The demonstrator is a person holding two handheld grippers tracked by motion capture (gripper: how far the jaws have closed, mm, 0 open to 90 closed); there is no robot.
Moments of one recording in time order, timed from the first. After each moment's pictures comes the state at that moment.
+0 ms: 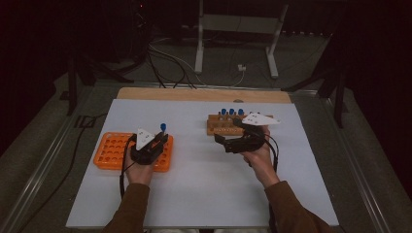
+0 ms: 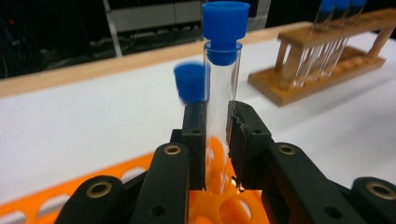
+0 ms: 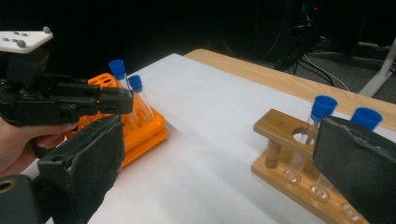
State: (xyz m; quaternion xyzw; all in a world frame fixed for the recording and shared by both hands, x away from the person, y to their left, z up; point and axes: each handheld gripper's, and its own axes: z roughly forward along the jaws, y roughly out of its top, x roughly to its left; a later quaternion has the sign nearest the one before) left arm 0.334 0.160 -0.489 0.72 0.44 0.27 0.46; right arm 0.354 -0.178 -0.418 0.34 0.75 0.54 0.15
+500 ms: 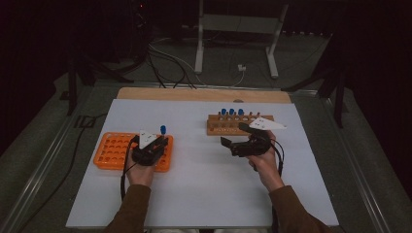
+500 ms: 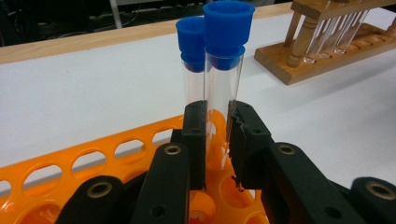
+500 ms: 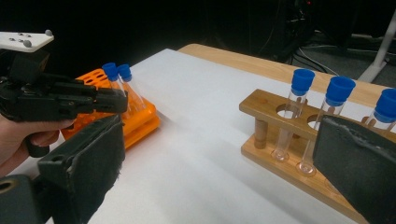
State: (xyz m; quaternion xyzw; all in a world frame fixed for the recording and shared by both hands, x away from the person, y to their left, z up) left arm 0.336 0.157 -0.494 0.73 0.46 0.25 0.44; right arm 0.349 -0.195 -0.431 0.36 0.75 0.54 0.14
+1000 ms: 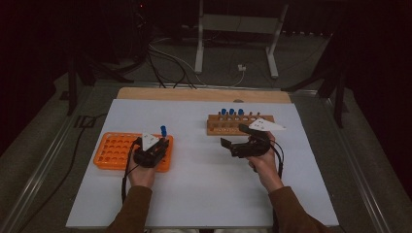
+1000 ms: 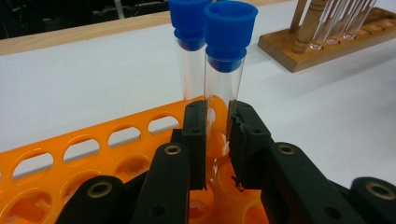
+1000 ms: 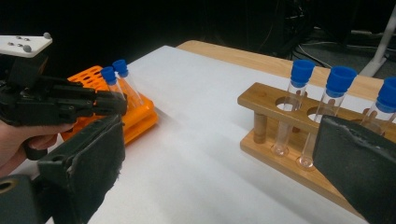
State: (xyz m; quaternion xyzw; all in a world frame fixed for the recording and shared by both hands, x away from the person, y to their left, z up) left arm 0.333 0.152 -0.502 0.74 0.46 0.26 0.42; right arm 0.350 -0.196 -0.437 0.37 0.75 0.54 0.14
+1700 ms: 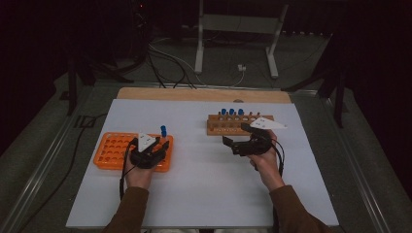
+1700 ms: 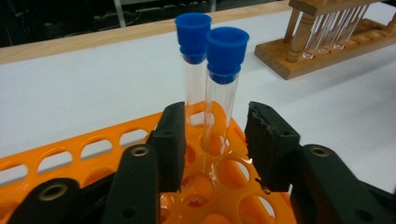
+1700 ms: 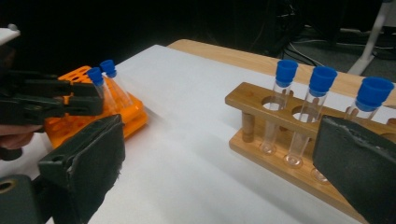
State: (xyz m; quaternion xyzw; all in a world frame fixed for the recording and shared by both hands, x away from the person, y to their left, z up) left arm 0.324 0.162 -0.488 0.73 0.46 0.26 0.44; right arm 0.354 -0.200 -0.436 0.38 0.74 0.53 0.15
